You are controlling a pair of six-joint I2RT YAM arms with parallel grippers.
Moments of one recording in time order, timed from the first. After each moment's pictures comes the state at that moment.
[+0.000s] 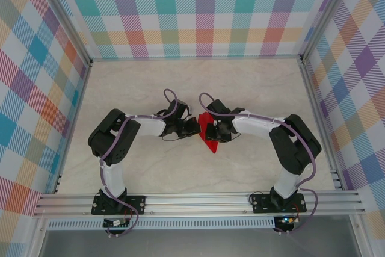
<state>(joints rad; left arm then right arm) -0.60 1.90 0.96 0.05 0.46 -0.83 0.69 1.74 1.03 -0.54 -0.14 0.71</state>
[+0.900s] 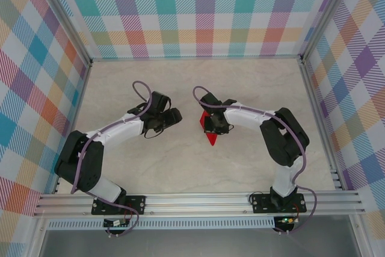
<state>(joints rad) -0.49 1.52 0.93 -0.38 0.03 -0.86 0.70 1.88 1.22 -0.66 0.03 0.73</state>
